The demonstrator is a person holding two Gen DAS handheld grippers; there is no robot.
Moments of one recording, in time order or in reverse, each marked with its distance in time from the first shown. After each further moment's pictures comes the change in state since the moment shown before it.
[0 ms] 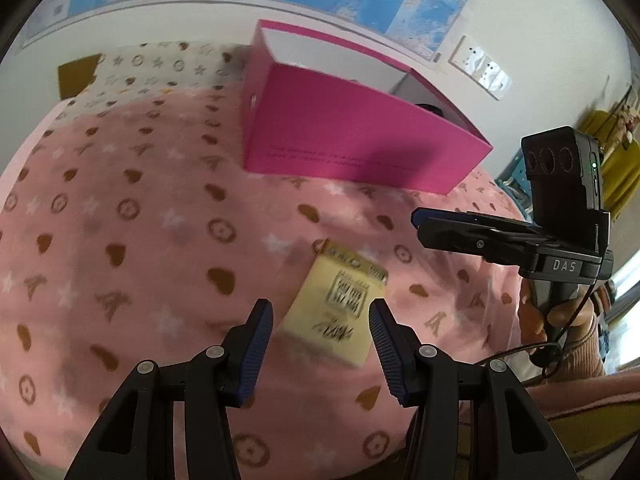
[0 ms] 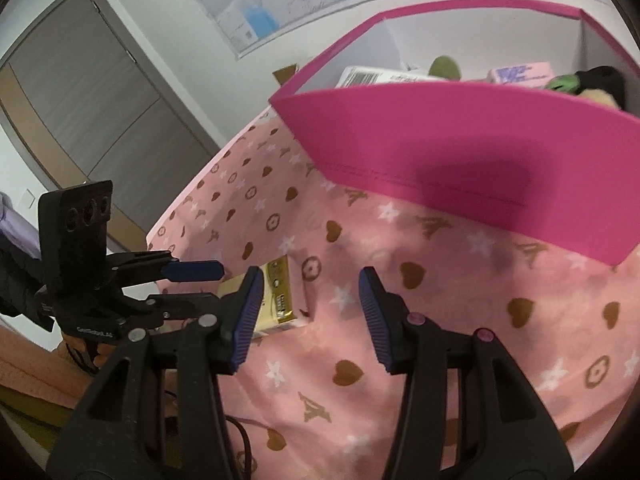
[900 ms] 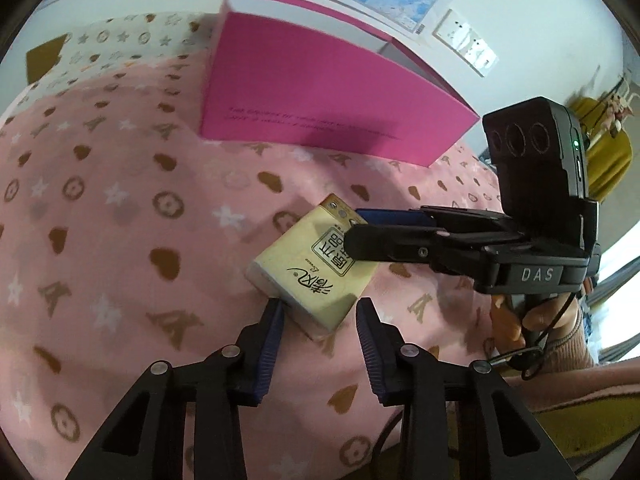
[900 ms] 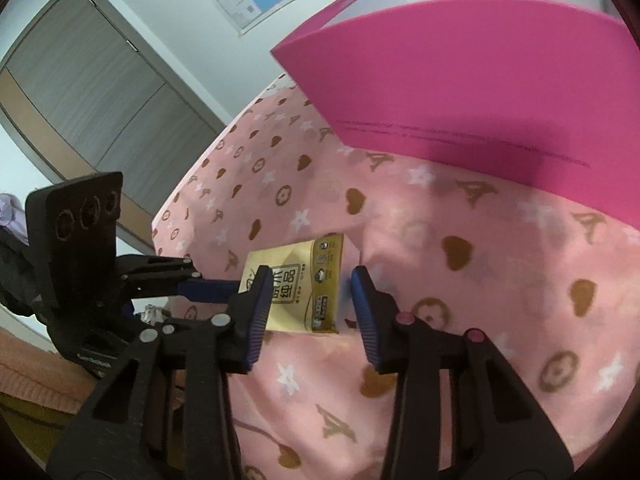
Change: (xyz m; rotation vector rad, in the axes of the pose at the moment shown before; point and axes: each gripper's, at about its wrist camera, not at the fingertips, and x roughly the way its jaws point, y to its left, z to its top) left arm 0.031 -0.017 0.004 0.037 0.087 -0.094; right arm 0.024 -0.004 -0.008 0.043 0.053 0.033
